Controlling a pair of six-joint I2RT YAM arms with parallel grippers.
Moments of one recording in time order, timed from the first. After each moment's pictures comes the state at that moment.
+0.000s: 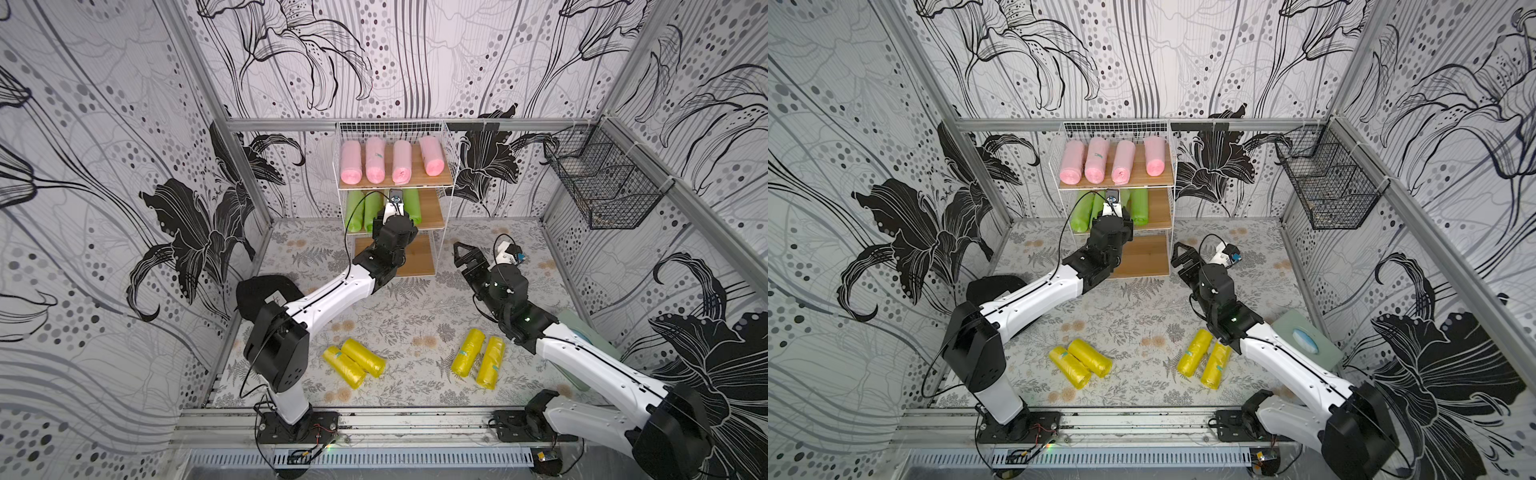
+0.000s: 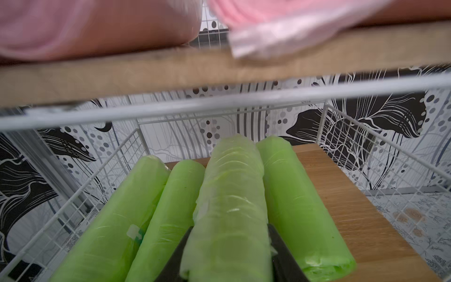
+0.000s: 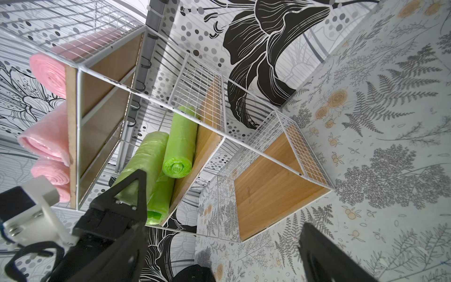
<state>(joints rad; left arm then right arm) -0.63 1.74 1.46 0.11 -0.73 -0.08 0.62 1.11 0.77 0.17 0.32 1.12</state>
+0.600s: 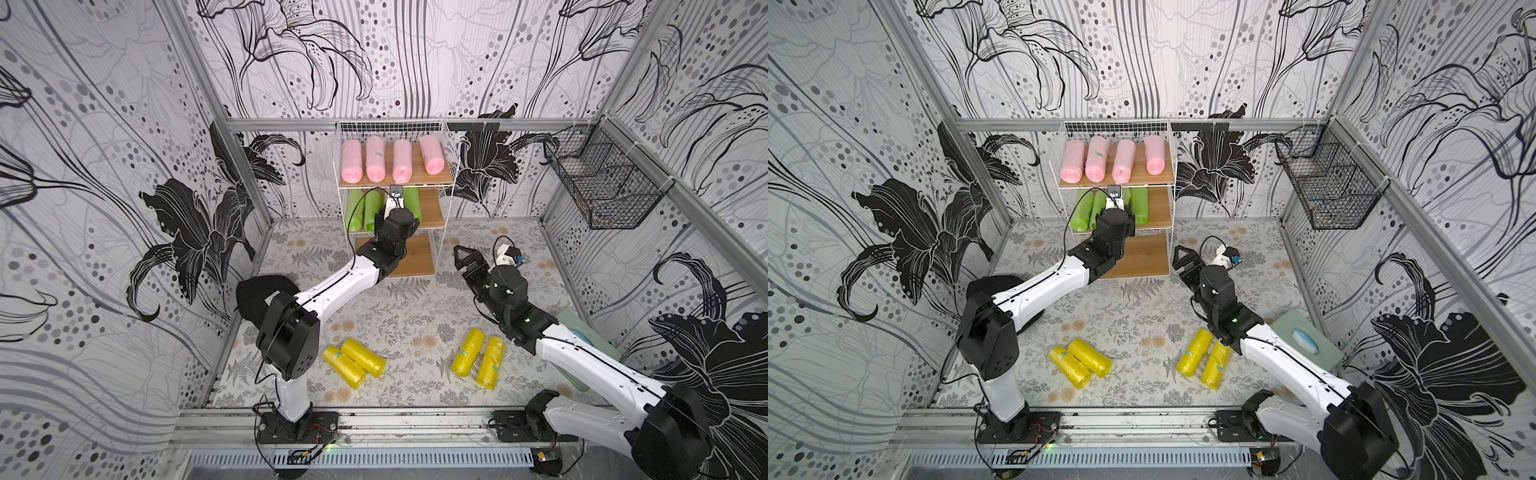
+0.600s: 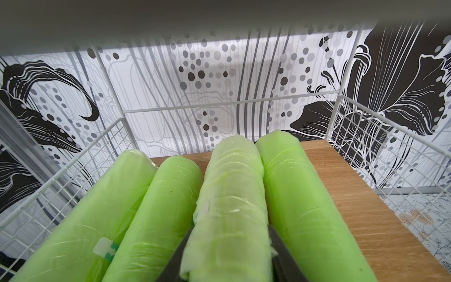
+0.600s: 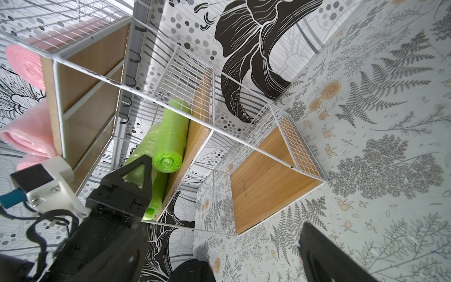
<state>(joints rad) -0.60 1.83 1.56 0.05 -0.69 -0.12 0.60 1.11 0.75 0.17 0.28 1.14</state>
